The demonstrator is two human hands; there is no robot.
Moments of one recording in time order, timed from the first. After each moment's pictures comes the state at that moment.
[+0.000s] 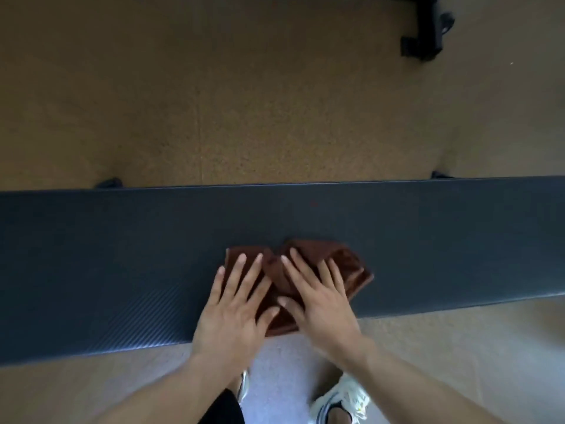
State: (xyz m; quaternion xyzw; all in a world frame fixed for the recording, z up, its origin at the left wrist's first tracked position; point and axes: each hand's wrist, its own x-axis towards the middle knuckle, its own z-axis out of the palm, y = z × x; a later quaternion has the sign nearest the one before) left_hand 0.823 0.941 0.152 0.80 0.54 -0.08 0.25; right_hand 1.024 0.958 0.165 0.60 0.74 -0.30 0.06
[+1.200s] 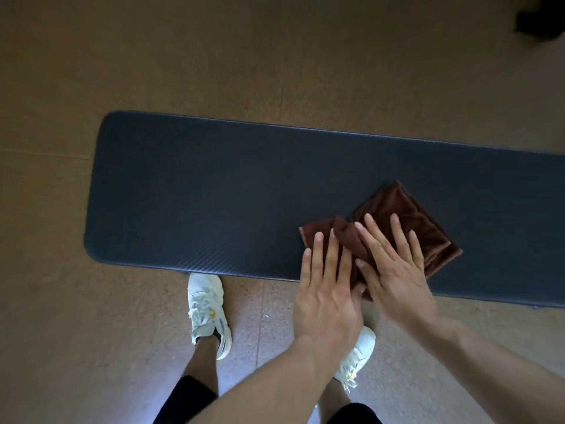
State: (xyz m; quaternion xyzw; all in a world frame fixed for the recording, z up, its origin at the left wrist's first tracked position) left_hand 0.852 0.874 0.151 0.71 0.66 -0.04 0.23; right_hand 0.993 0.924 0.151 0.59 0.76 -0.27 0.05
